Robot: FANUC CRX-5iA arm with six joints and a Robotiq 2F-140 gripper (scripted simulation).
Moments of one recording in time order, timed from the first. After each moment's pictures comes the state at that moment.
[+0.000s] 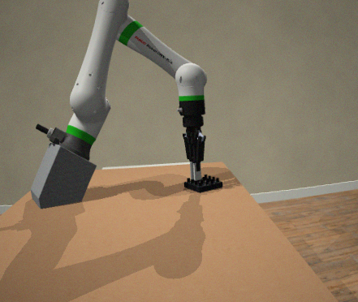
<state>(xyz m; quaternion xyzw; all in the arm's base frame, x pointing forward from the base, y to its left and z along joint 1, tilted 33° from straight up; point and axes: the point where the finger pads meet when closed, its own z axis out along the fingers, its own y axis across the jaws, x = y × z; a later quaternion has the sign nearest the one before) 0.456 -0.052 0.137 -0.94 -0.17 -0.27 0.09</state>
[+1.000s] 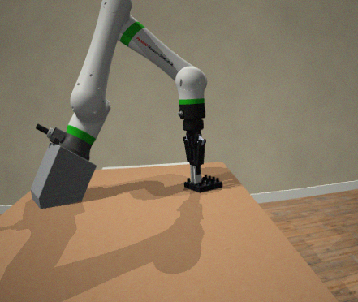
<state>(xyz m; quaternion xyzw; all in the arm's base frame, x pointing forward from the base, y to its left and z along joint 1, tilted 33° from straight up) 0.462 -0.048 0.127 -0.94 -0.17 -0.27 0.09</state>
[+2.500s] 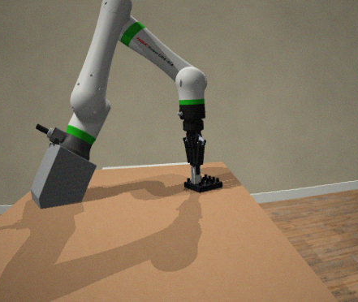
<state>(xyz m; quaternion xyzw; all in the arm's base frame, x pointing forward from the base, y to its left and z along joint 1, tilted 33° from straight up) 0.463 -0.048 0.125 -0.94 -0.17 -0.27 0.09</state>
